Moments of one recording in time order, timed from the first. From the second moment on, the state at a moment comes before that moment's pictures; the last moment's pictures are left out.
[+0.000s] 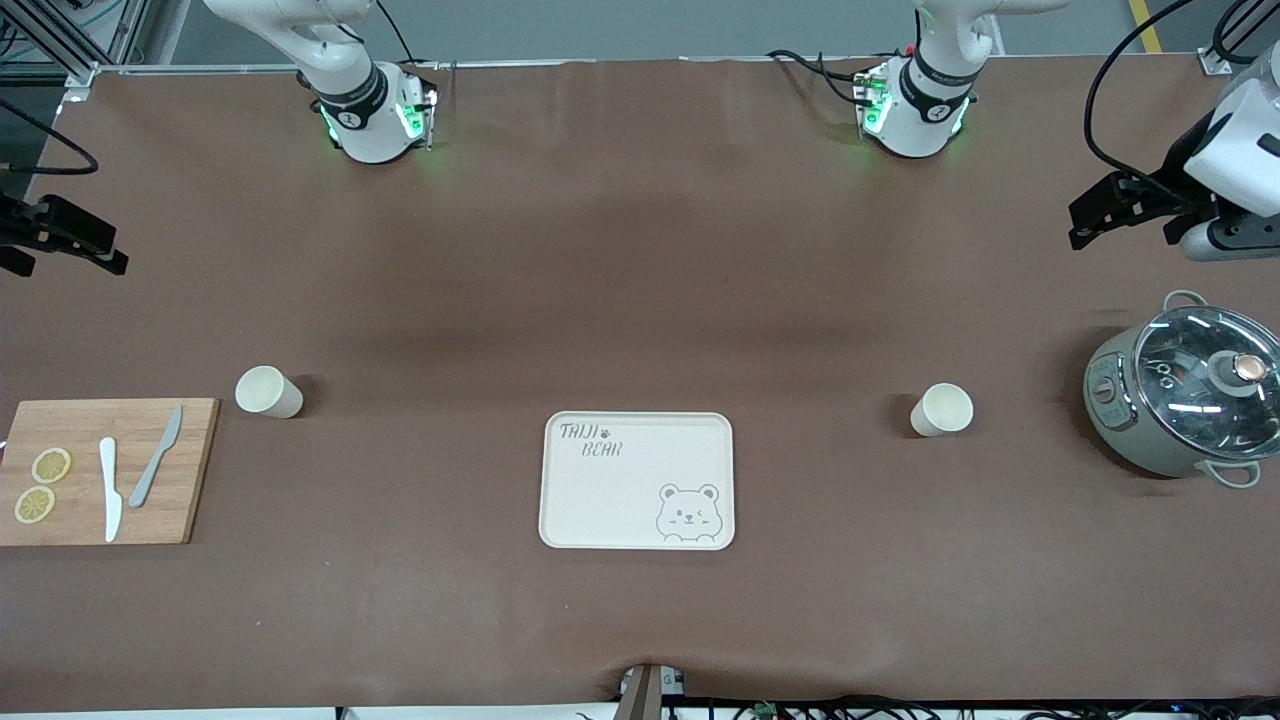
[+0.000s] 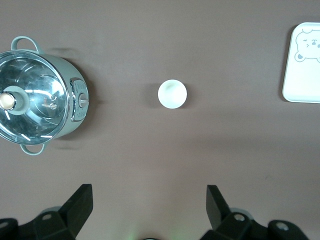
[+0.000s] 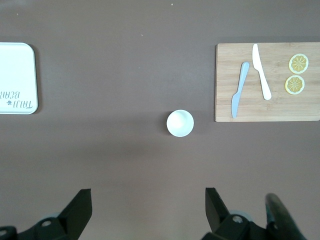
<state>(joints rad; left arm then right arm) -0.02 -0.04 -0.09 -1.57 0.03 1.51 -0.13 0.00 0.03 -0.06 -1.45 0.01 1.48 -0.06</state>
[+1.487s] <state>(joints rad) -0.01 -0.04 -0.09 -1.53 0.03 1.51 -0.13 0.00 -0.04 -0.07 -1.53 0.02 1.53 -0.07</state>
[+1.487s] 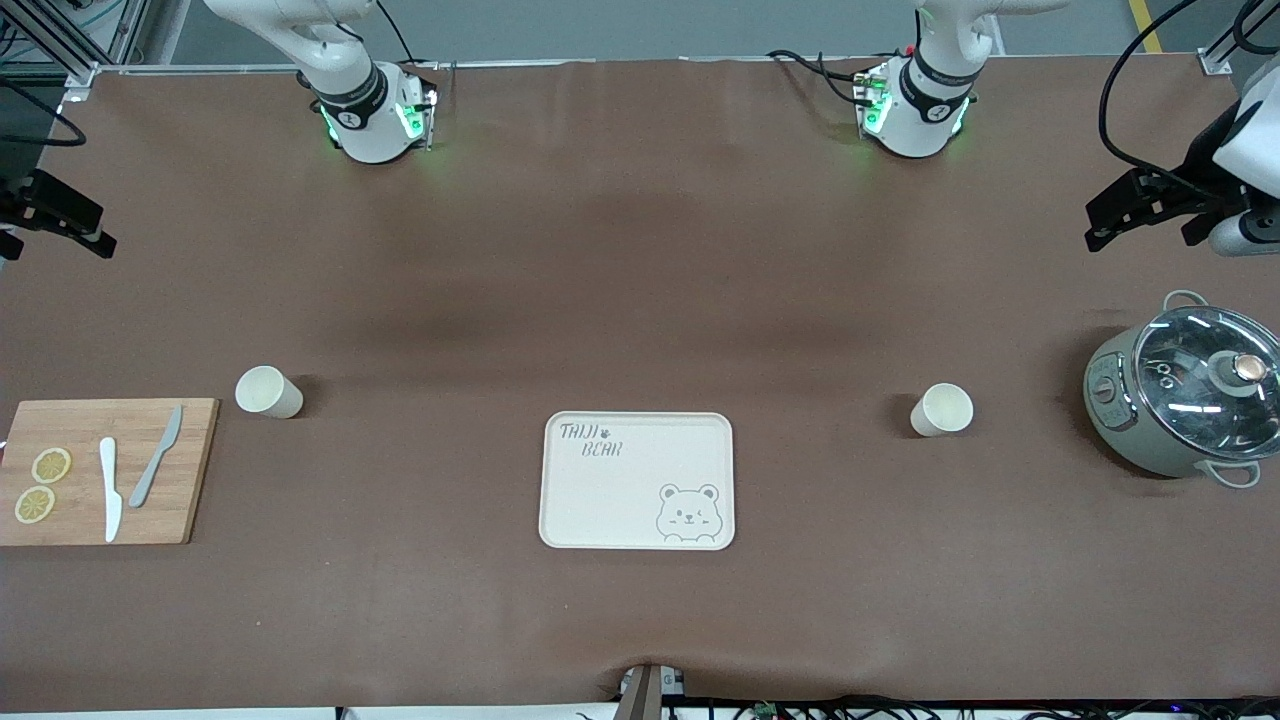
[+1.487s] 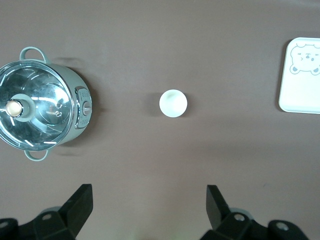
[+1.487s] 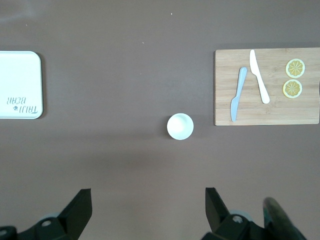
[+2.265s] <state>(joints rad) -0.01 -0.04 -0.09 -1.52 0.03 1.49 -0.13 0.00 -0.04 -0.07 -1.53 0.02 1.53 -0.07</state>
